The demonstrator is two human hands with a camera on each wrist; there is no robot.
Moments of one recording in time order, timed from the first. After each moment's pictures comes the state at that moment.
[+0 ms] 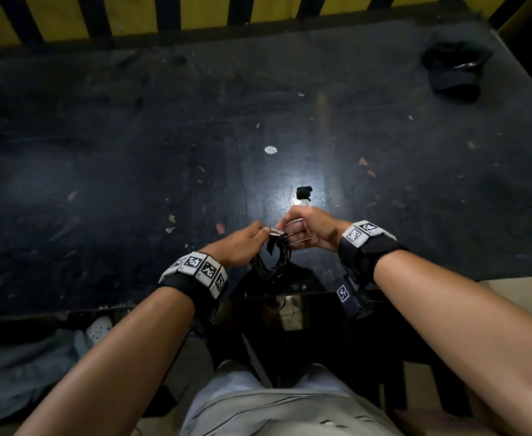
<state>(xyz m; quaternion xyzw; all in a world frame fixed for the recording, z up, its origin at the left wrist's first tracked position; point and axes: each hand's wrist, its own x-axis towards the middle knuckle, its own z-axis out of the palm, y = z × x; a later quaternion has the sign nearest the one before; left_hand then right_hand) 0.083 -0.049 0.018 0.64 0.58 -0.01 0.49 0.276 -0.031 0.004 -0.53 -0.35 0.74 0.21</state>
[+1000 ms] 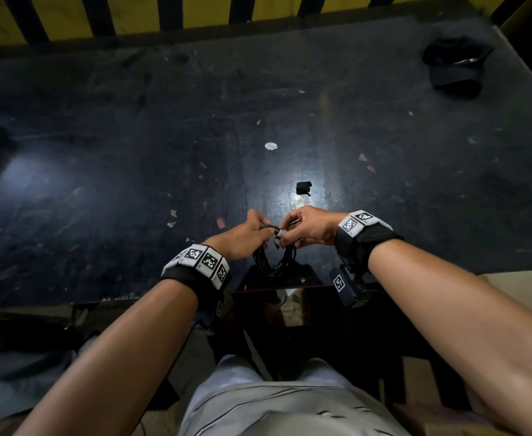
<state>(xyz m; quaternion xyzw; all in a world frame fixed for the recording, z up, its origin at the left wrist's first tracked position) 0.087 -0.052 0.019 0.64 0.58 -0.02 0.49 0.281 -0.035 -0.004 -0.55 -0.47 0.68 0.11</state>
